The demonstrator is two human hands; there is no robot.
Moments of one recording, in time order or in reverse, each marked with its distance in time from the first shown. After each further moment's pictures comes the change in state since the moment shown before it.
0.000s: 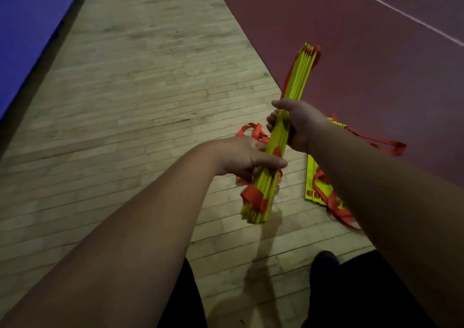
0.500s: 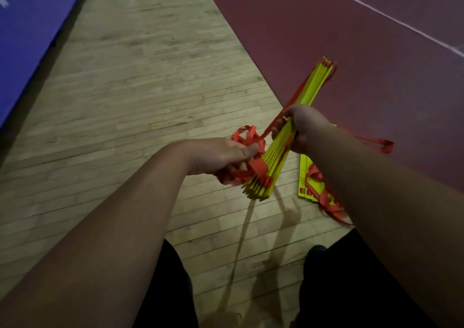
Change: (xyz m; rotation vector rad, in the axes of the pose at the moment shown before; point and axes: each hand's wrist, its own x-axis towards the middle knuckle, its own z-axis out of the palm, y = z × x) left_hand -0.058 0.013 -0.007 0.135 -0.012 -0.002; right_hand -0.017 -0.006 -0.029 0.142 0.141 0.064
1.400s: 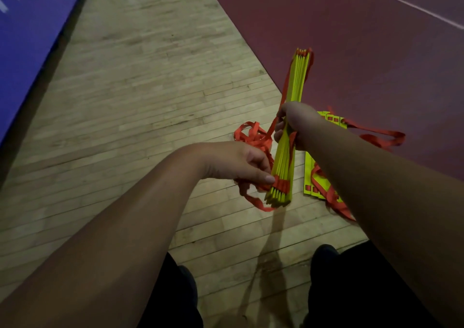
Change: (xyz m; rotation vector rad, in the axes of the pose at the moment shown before) left_hand 0.030 0.011 0.015 0.149 -0.123 0.043; right_hand 0.022 0.003 -0.001 -0.188 -0.004 0.005
